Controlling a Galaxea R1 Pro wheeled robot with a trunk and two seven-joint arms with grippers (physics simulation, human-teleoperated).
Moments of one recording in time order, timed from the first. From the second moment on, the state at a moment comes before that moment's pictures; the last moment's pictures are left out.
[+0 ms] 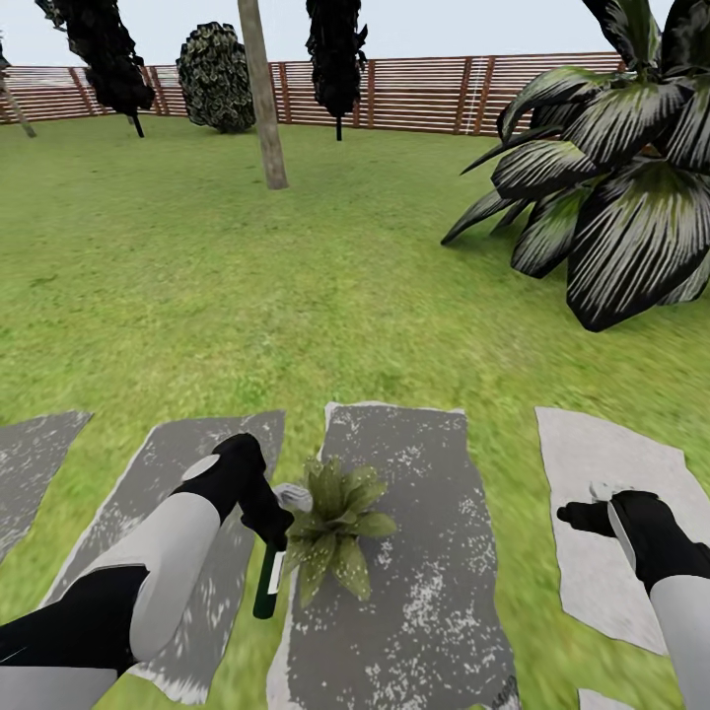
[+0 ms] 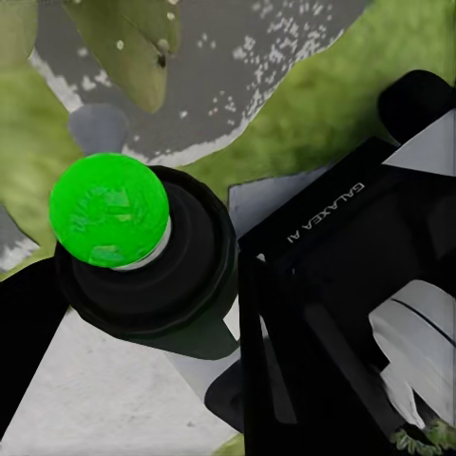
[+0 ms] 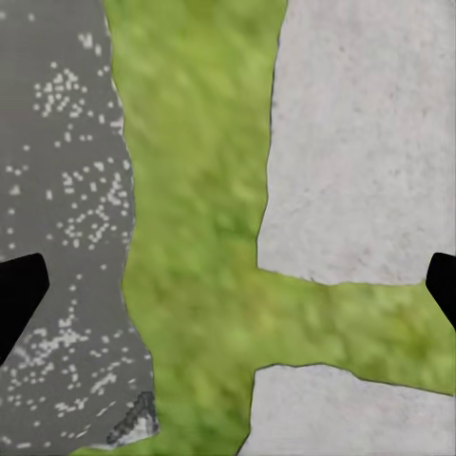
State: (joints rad) left arm -1.02 -0.09 0.11 -0.45 -1.30 0.98 -1.41; right arm -0.76 -0.32 -0.31 -0.67 0.20 0.70 0.18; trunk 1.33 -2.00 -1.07
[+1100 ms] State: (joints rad) left arm -1.02 -0.09 0.11 -0.45 -1.30 0.98 -1.41; right arm -0.76 -0.32 -0.31 -0.67 0.20 0.70 0.18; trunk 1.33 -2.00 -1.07
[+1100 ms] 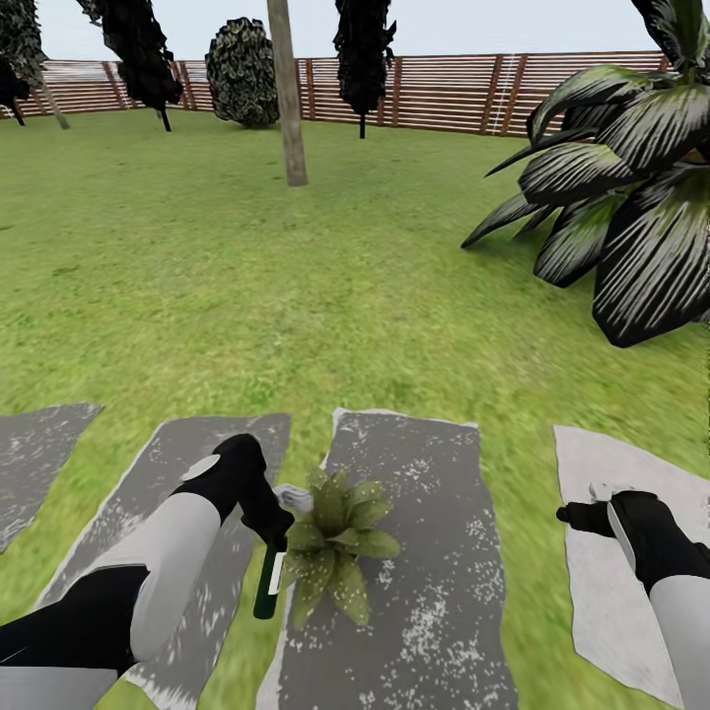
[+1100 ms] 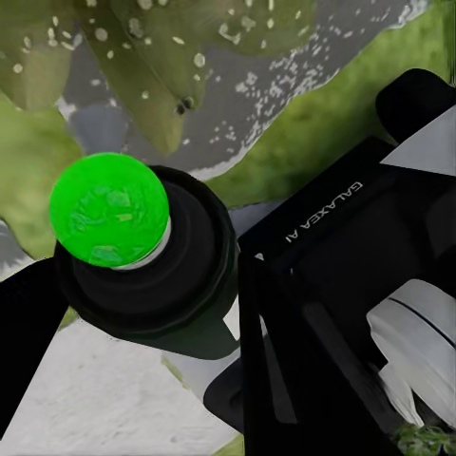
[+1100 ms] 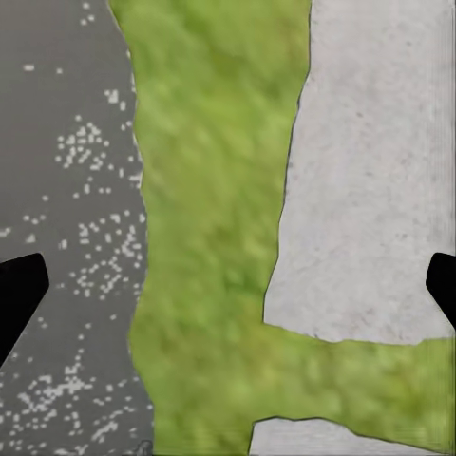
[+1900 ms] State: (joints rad) left arm -1.02 -0.09 0.11 -0.45 -1.30 0.98 -1.41; right arm -0.76 -0.32 -0.31 -0.67 0.20 0.70 0.18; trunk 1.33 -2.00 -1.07
